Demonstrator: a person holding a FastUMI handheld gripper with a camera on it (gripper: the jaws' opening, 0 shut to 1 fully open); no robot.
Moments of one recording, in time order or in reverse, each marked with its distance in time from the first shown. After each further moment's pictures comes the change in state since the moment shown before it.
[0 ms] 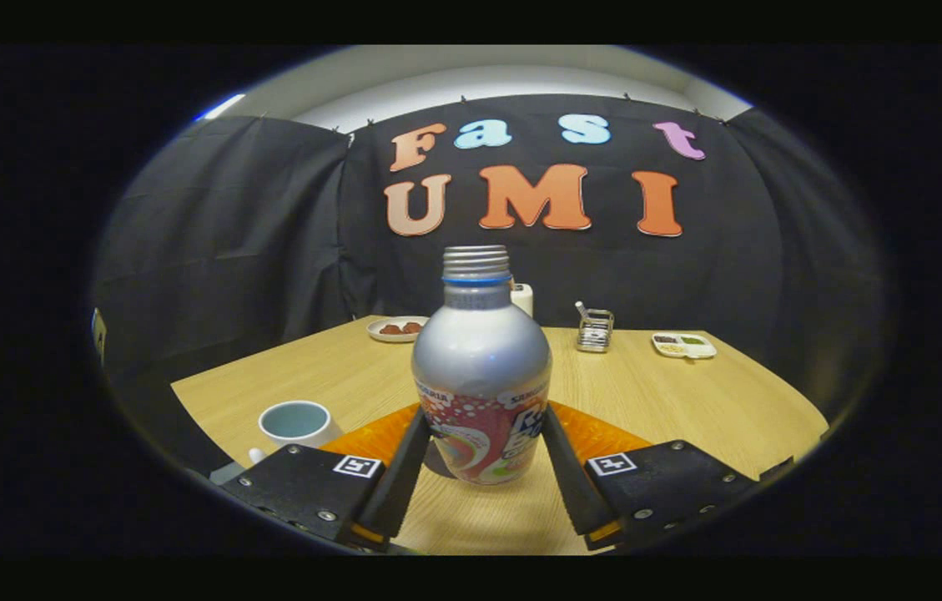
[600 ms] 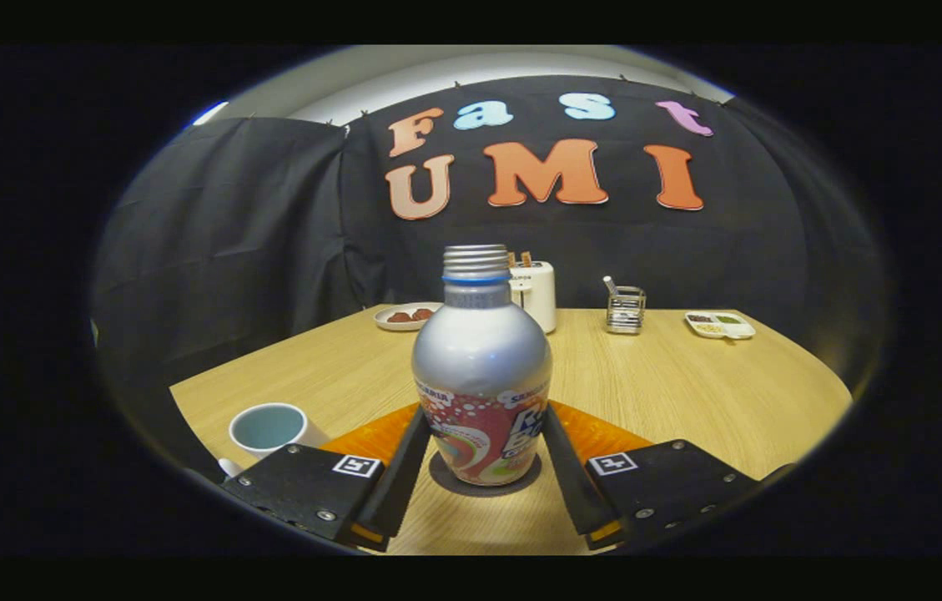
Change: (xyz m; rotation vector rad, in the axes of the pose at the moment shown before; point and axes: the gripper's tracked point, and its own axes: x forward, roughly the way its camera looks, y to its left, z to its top) arm 0.054 0.014 -0.030 0.034 0.067 0.060
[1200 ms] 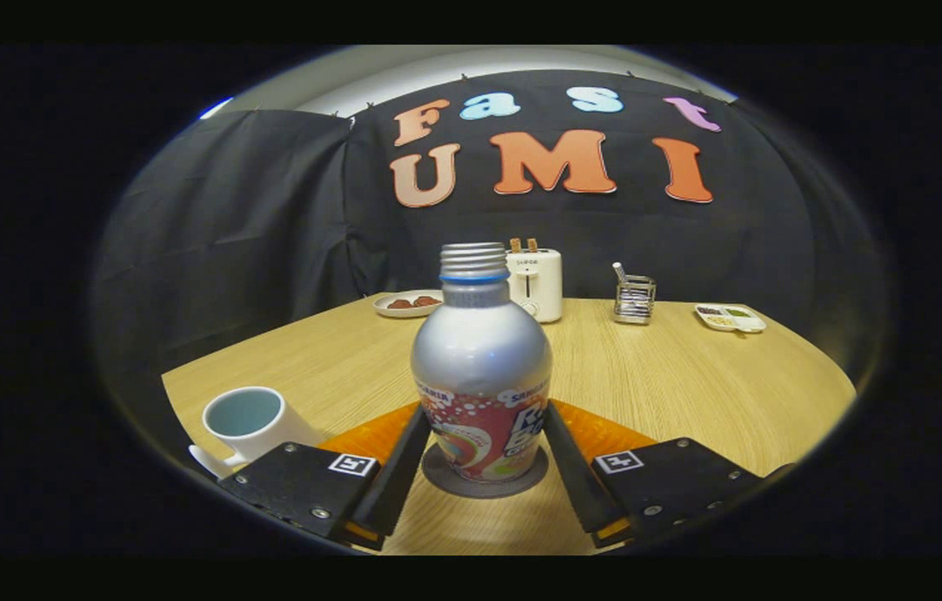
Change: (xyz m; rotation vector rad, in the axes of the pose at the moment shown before) arm 0.010 0.001 -0.018 -0.034 0.019 0.009
